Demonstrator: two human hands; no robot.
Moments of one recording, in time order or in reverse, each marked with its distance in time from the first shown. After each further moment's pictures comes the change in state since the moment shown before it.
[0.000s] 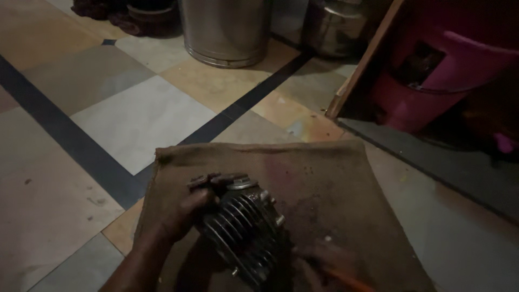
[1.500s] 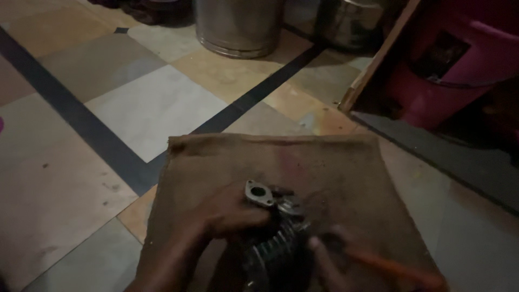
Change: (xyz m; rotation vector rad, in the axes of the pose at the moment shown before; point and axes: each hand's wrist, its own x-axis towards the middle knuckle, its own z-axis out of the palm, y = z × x) left_hand -0.025 0.084 0.064 0.455 -0.364 0.009; right_hand 0.016 -0.043 -0.026 -0.301 -0.262 0.783
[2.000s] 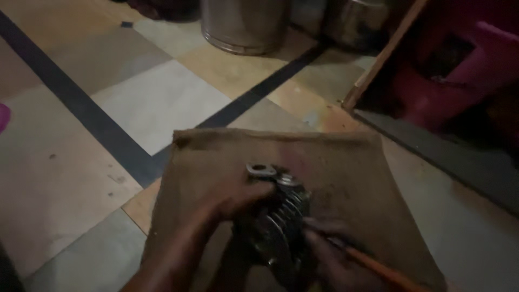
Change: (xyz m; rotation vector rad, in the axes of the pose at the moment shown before) left_hand 0.014 -0.009 0.006 -0.122 0.103 -0.107; right_hand -0.030 -0.028 0.011 0.478 0.151 -0.281
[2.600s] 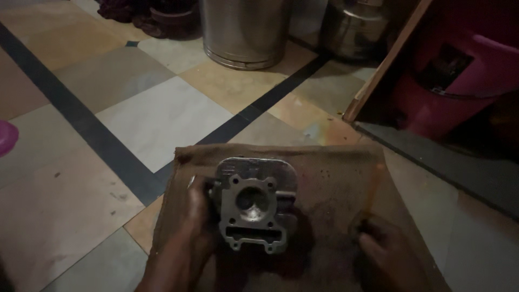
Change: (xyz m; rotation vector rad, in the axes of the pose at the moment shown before) left_hand -0.002 -0.022 -0.016 -1.128 0.615 -0.482; right_hand 0.087 0.134 -0.056 0.060 -0.161 0.218
